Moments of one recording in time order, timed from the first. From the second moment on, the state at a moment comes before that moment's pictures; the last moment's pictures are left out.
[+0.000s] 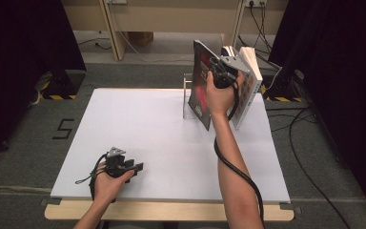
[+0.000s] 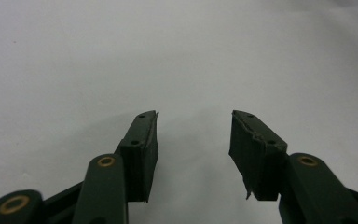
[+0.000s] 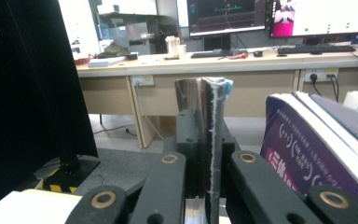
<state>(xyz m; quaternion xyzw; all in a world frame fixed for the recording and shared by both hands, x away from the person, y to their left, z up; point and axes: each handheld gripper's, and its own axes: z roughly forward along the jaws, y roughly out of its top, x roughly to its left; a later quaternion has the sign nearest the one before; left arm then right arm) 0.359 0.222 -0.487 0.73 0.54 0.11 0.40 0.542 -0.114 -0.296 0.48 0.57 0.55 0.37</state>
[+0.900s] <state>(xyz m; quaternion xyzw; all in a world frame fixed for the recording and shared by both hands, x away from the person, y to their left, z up) 0.358 0.222 -0.487 0.73 0.54 0.11 0.40 0.521 -0.111 -0.309 0.48 0.58 0.54 0.38</state>
